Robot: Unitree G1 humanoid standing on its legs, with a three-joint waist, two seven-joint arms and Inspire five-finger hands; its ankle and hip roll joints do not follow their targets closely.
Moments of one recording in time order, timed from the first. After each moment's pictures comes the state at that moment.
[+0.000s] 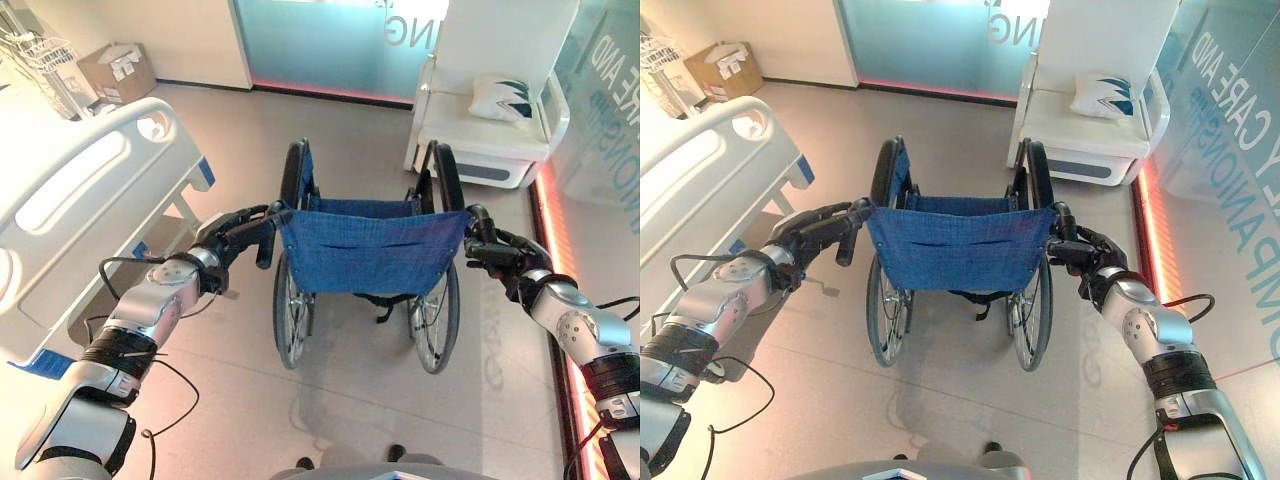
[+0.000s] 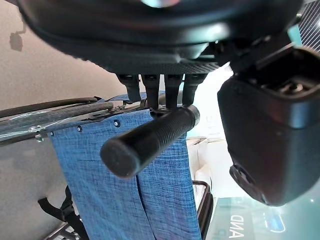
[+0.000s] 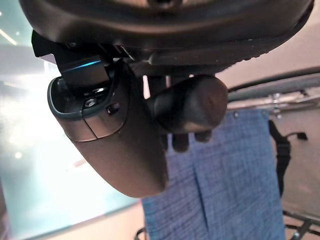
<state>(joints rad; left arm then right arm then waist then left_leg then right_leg) -0.49 0.79 -0.36 0.37 -0.72 0.28 -0.03 -0.36 -0.73 0.16 0.31 0.91 0.38 -0.22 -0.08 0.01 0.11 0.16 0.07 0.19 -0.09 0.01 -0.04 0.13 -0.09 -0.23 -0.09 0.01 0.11</state>
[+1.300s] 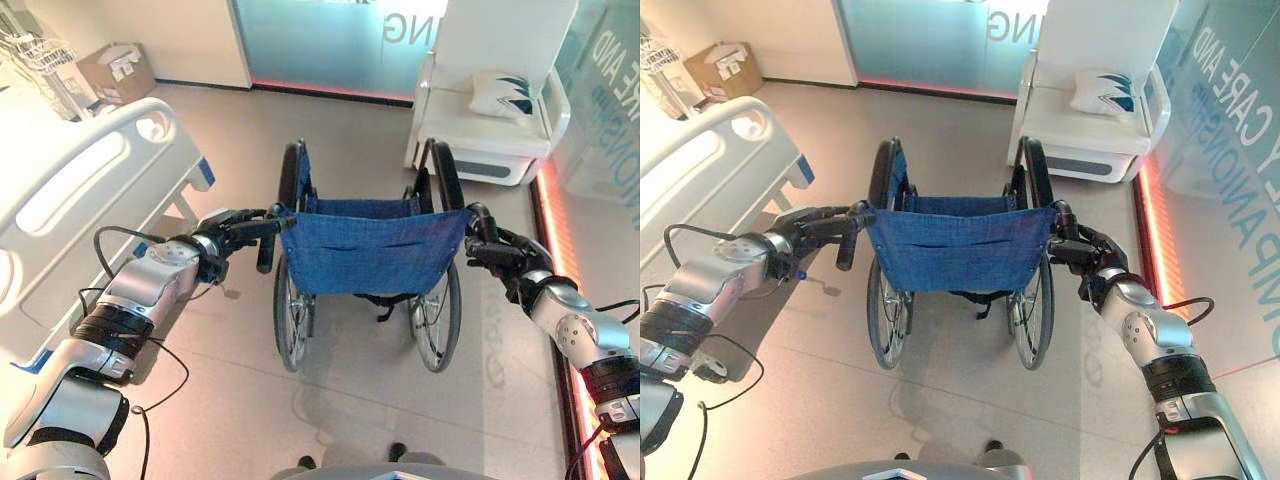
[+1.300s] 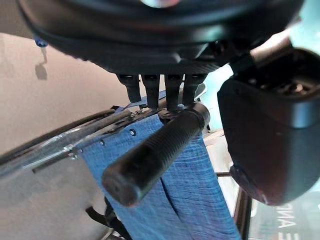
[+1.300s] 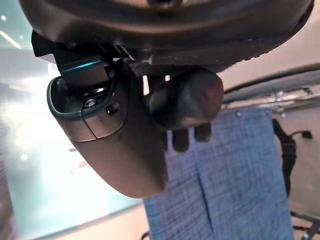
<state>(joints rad) -0.65 0.84 -0.46 0.36 -0.58 0.52 -0.10 -0.34 -0.73 0.17 0.31 0.92 0.34 -0.22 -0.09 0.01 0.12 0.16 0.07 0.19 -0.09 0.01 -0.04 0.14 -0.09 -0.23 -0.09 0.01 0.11</state>
